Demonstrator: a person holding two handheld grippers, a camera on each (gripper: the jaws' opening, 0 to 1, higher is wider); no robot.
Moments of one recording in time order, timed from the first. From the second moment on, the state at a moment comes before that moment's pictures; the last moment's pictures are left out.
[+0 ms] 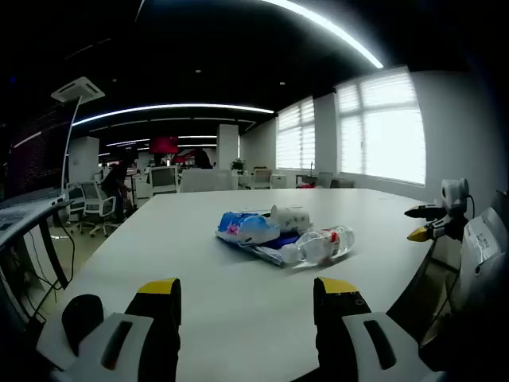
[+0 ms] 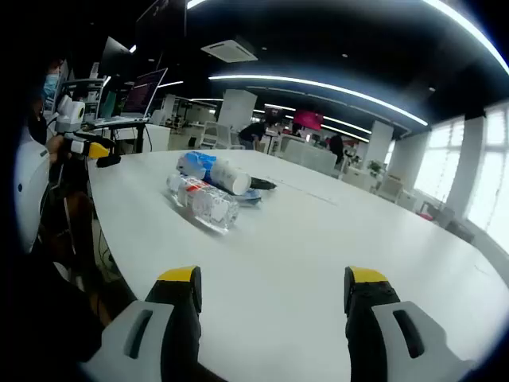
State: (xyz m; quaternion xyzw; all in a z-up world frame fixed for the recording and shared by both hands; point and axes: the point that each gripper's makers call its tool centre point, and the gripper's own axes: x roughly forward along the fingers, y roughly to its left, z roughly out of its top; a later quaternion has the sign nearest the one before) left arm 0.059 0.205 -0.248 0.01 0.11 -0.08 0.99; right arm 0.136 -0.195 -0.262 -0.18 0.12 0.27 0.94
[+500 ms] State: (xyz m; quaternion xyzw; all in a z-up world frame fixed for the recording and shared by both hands) left arm 0.057 0.201 -0.255 0.00 0.12 -0.09 0.99; right arm 0.134 -0.200 -0.260 -0.21 0.10 0.27 0.93
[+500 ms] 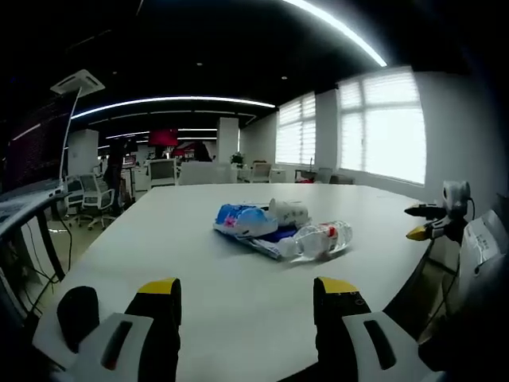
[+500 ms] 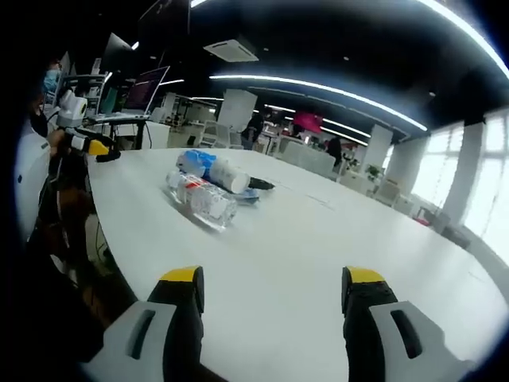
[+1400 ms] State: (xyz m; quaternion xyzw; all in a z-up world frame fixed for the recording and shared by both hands) left arm 0.057 0.199 -0.262 -0.01 0.14 -0.09 0.99; right arm 0.132 -0.201 -0.267 -0.24 0.10 0.26 0.93
